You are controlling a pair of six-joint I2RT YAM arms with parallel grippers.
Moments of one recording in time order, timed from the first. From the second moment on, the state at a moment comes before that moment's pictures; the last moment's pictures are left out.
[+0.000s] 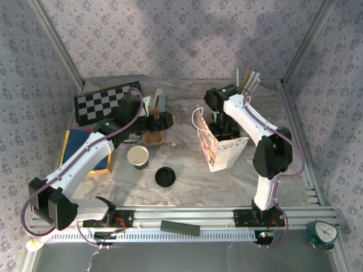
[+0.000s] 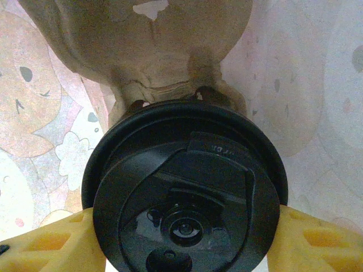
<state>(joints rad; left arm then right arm) -0.54 1.28 1.18 -0.57 0.25 -0.64 0.48 1.87 1.75 -1.60 0.04 0.29</state>
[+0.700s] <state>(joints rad) -0.54 1.30 1.20 -0.57 0.25 -0.64 0.48 1.87 1.76 -1.60 0.04 0.29</state>
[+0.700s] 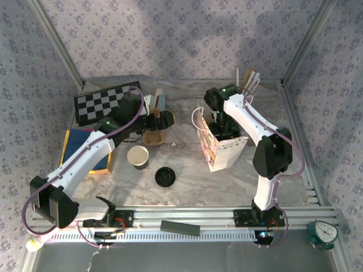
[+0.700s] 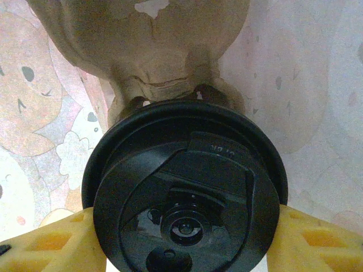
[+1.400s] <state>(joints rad) -0.54 1.30 1.20 -0.57 0.25 -0.64 0.48 1.87 1.78 -1.60 0.04 0.30</state>
